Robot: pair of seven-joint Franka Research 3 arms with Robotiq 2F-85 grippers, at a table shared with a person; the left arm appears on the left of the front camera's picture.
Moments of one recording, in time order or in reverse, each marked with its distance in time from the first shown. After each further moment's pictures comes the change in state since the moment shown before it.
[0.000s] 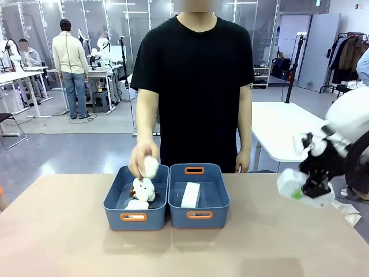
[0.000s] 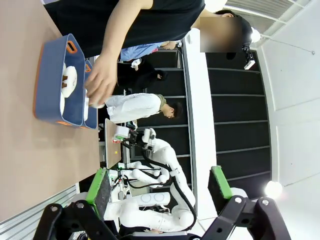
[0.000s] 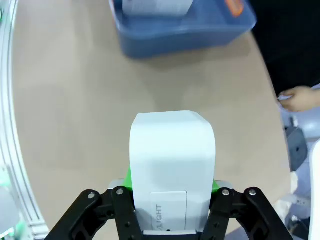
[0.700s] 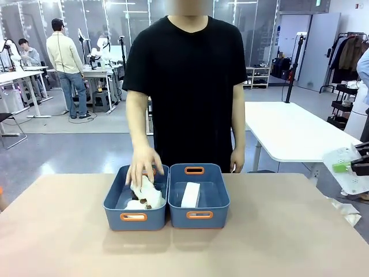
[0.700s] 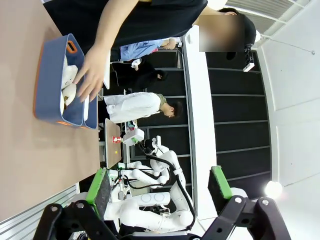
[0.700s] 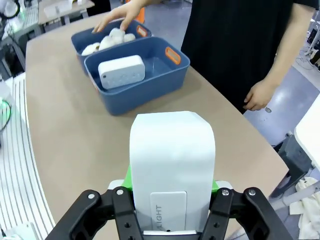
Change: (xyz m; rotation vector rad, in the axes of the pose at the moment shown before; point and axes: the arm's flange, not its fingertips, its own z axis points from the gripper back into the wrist) left arm 0.000 0.000 0.000 0.001 0.000 0.000; right arm -0.102 -0.011 0.081 -0.083 -0.421 -0.296
